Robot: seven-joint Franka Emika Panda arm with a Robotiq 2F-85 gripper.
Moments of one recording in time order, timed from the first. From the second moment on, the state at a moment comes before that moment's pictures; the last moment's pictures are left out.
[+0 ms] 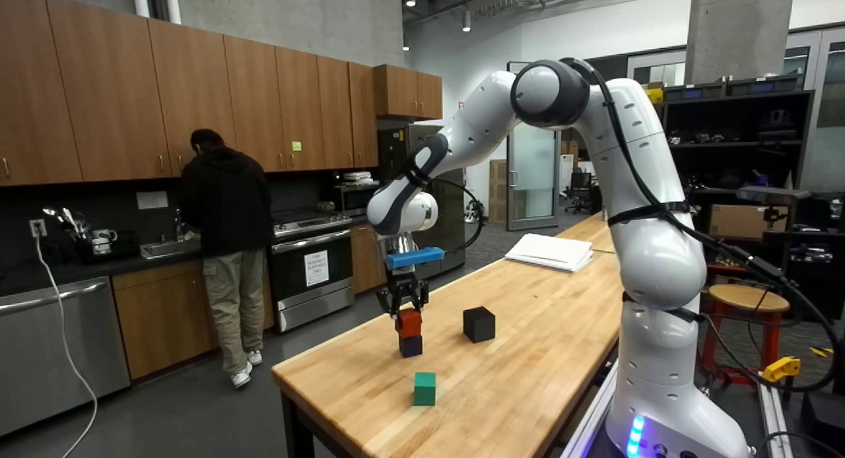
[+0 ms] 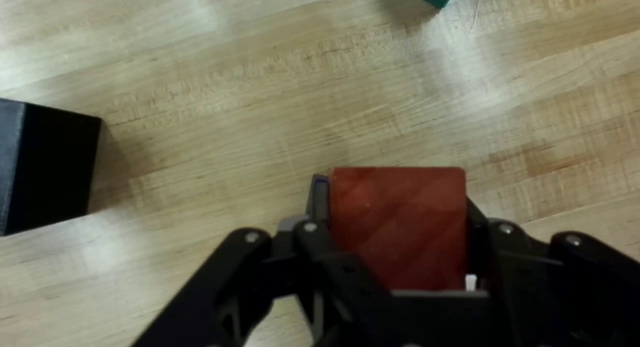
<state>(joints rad) 0.07 0.33 0.03 -2.05 0.16 2.10 0.31</state>
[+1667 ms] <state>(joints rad) 0.06 0.36 0.01 -2.04 0.20 2.14 0.42</state>
